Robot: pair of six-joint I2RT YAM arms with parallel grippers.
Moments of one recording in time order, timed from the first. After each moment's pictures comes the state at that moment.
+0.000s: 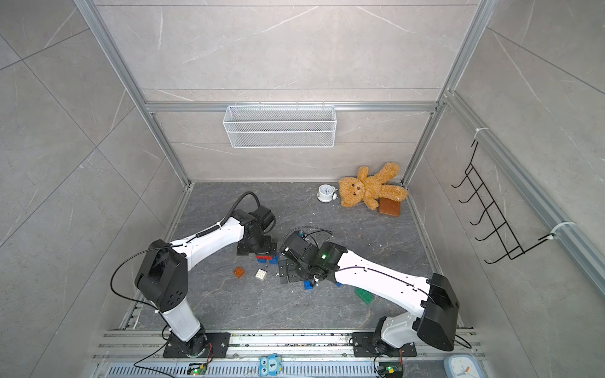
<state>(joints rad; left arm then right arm) -0.62 1.75 1.34 -1.02 -0.05 -0.54 1.03 1.42 1.22 -0.89 0.11 0.77</state>
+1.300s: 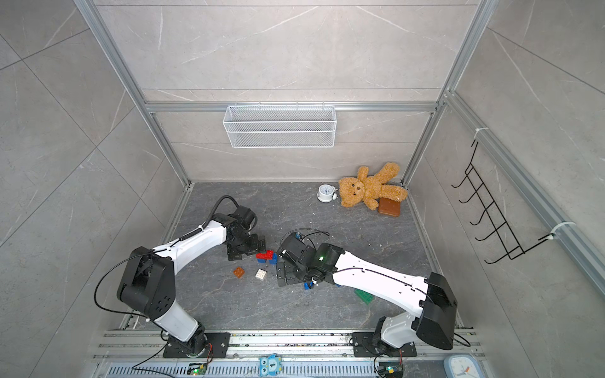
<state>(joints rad) -0.47 1.66 1.17 -0.90 0.12 -0.60 1.06 1.43 1.23 -0.89 0.11 0.78</state>
